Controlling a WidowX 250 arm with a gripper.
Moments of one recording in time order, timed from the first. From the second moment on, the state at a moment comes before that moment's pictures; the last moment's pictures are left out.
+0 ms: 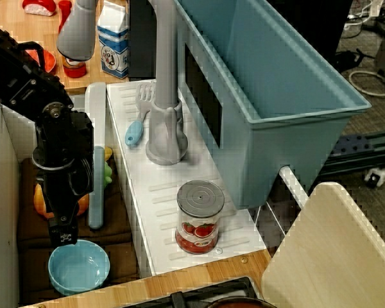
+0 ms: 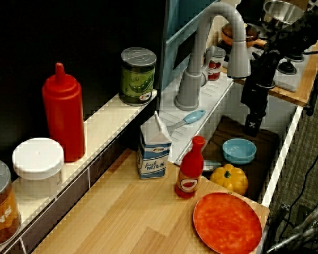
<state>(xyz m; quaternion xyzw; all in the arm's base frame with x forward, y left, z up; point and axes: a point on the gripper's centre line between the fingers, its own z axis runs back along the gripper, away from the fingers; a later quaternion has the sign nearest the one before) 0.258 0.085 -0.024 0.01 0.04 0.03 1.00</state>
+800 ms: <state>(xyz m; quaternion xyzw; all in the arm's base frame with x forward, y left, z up) 0.262 0.087 -0.060 0.02 0.06 0.04 1.00</state>
